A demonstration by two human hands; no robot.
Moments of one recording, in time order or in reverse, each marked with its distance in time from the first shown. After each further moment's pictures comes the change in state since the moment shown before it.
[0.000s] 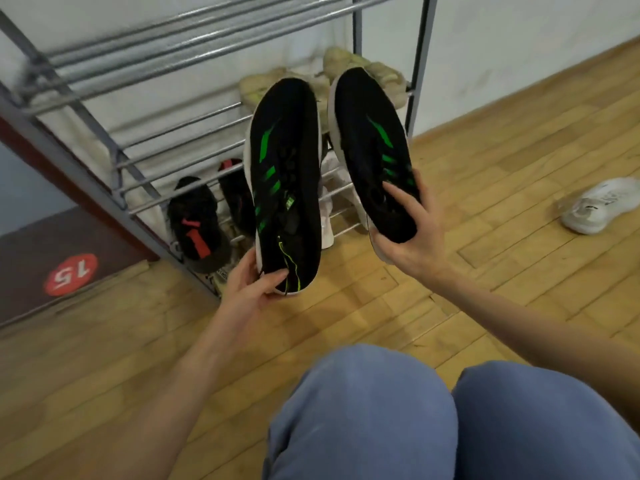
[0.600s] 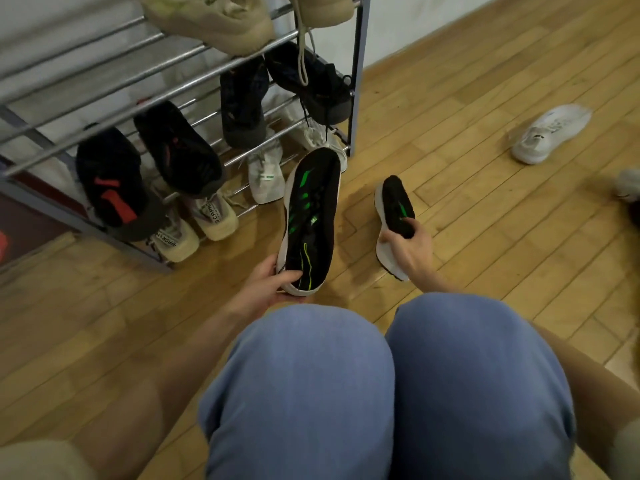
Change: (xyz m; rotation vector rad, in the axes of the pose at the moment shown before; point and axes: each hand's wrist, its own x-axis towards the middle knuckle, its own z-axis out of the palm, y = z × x) left_hand 0.033 -0.110 0.034 0.142 -0.191 -0.445; right_hand -0.110 0.089 -0.008 -0.095 -0.086 1.109
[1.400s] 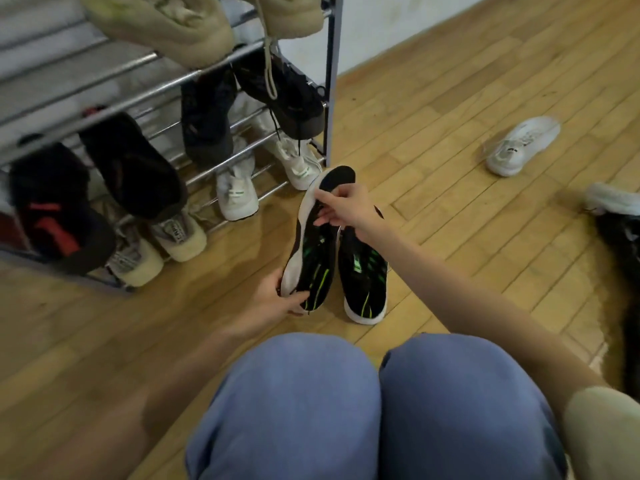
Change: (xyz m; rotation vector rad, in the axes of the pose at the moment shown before) left_hand 0.055 -0.008 0.039 0.347 0.015 0.108; right_hand 0.033 -0.124 0.013 0.271 -0.428 -0.029
